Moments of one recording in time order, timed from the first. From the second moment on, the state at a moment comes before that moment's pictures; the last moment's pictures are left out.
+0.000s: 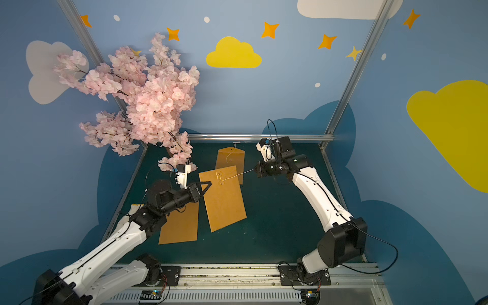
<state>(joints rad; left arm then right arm) -0.48 0.96 0.64 0.11 0.35 -0.75 0.41 1.50 1.48 -0.80 -0.42 0.15</state>
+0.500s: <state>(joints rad) -0.40 0.94 0.64 0.15 0.28 -0.78 0.43 1.44 1.38 -0.81 -0.48 0.14</state>
